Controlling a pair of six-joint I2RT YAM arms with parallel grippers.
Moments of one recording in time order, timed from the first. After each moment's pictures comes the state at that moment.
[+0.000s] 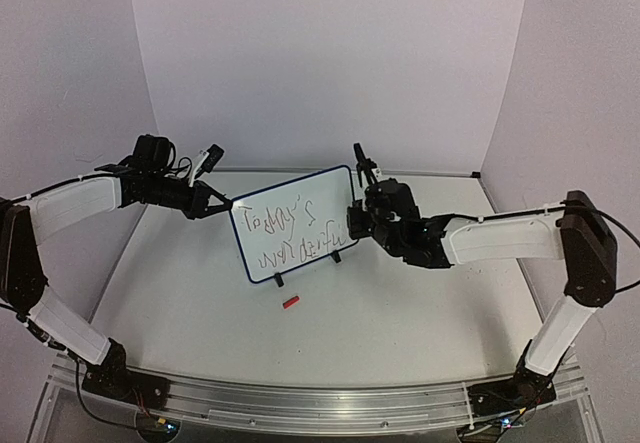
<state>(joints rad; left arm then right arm) -0.28 1.45 1.09 -0.37 0.74 0.19 0.89 1.74 1.09 0.22 0.55 0.23</state>
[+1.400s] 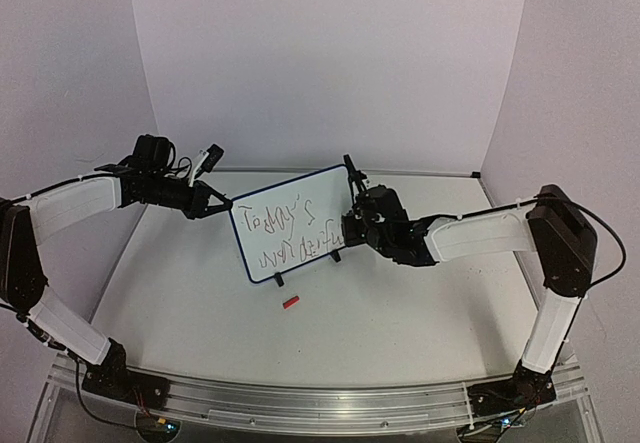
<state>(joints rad) -0.28 1.45 1.09 -0.37 0.74 0.19 0.84 1.85 1.14 0.21 0.46 0.24</state>
